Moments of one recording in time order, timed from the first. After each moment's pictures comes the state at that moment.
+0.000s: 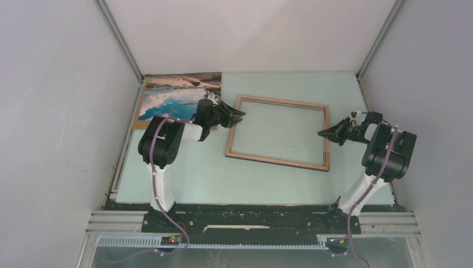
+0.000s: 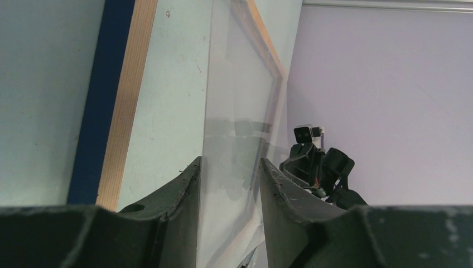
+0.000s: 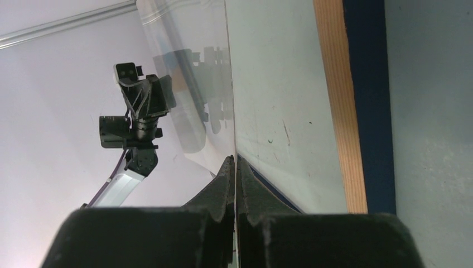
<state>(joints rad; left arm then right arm) -0.34 2.05 1.04 0.61 0.47 -1.28 -0.46 1.86 1.00 -0.29 -1.04 0.51</state>
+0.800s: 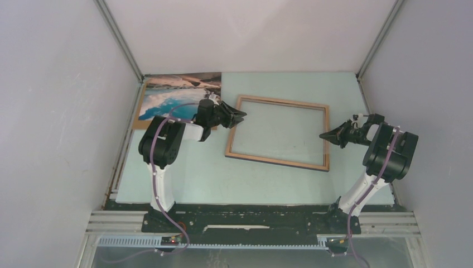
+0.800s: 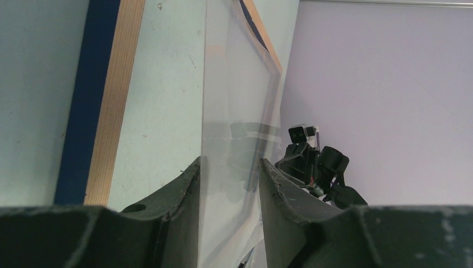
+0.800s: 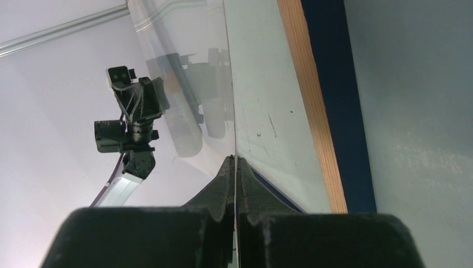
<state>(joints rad) -0.35 2.05 1.04 0.62 0.48 -1.28 -0.49 1.87 1.00 -0.35 -1.02 0.47</state>
